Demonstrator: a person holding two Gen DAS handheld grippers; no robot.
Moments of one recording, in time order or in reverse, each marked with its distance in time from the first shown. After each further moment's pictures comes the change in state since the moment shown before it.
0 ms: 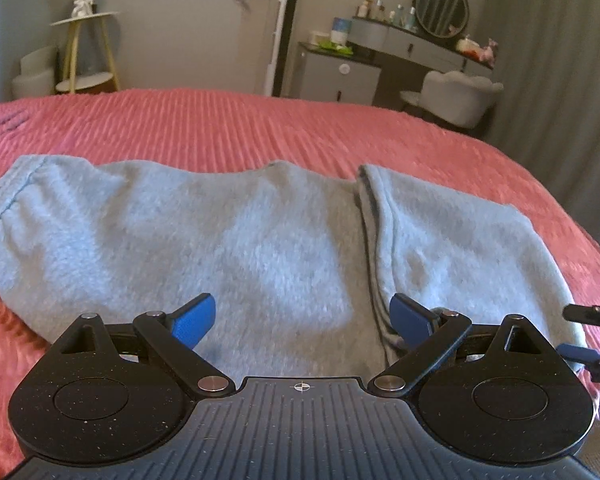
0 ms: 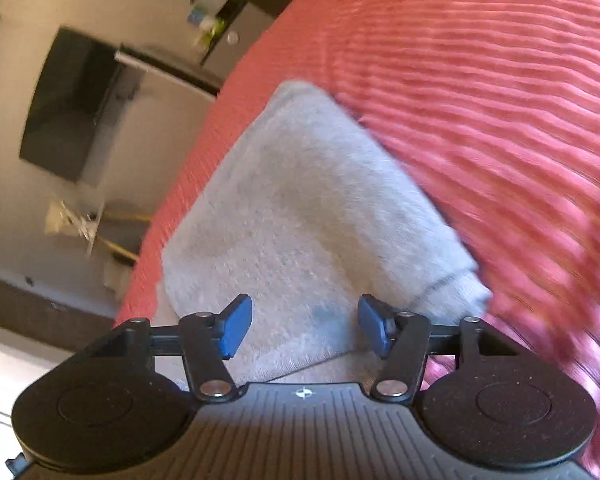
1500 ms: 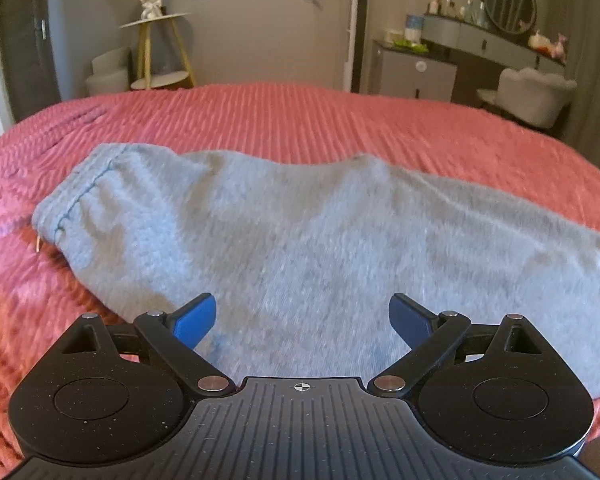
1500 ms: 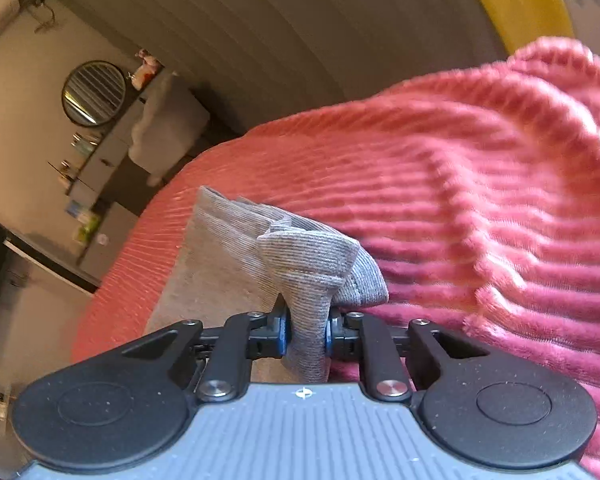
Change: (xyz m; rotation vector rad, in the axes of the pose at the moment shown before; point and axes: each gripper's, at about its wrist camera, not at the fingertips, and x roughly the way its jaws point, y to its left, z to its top) left arm -0.007 0.011 -0.004 -0.047 -0.002 0.254; right arm -0.111 -0.137 0.144 0.144 -0.518 -0.351
